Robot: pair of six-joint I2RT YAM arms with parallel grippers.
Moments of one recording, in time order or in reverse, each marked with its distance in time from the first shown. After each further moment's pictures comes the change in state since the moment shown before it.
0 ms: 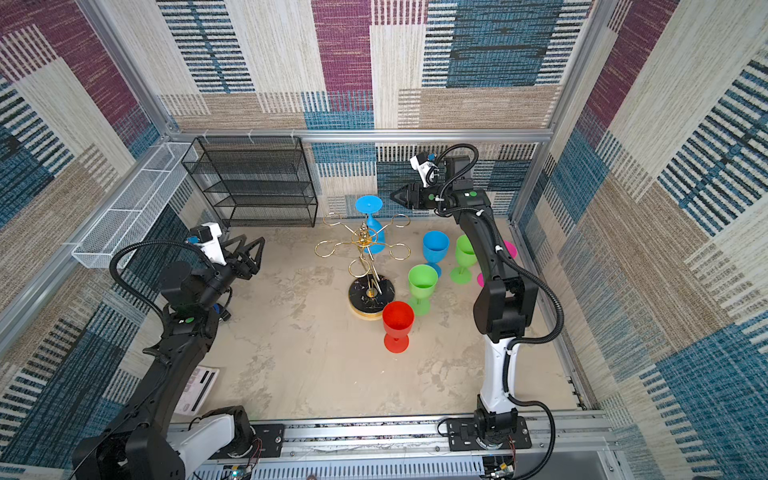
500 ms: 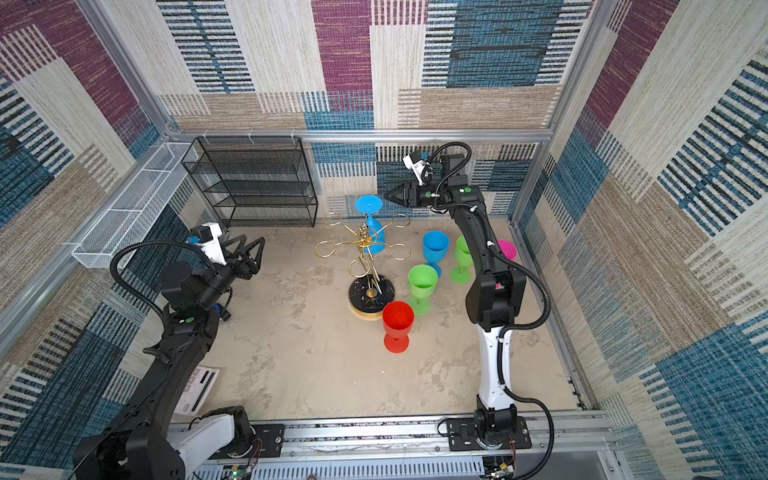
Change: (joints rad) left arm 0.000 0.003 -0.001 0.006 0.002 0.000; right arm 0.002 0.146 0.192 -0.075 -0.158 -0.011
